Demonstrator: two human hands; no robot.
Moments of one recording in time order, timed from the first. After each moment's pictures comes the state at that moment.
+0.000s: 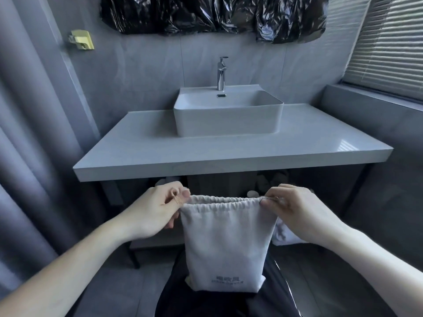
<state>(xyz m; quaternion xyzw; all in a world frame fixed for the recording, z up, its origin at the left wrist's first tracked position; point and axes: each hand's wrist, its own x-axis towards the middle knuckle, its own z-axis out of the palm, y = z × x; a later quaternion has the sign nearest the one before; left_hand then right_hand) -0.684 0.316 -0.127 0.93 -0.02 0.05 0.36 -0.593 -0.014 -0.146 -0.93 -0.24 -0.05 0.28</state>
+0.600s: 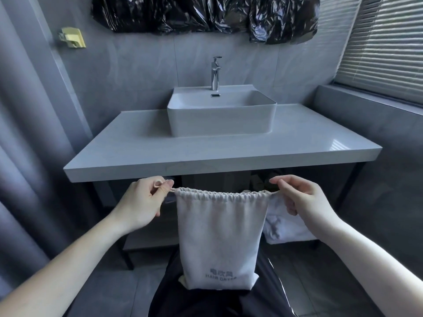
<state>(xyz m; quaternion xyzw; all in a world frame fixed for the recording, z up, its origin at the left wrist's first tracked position) -0.659 0.334 -0.149 0.93 0.03 0.19 0.32 -0.573 -0.030 -0.160 -0.75 -0.10 0.00 0.65</state>
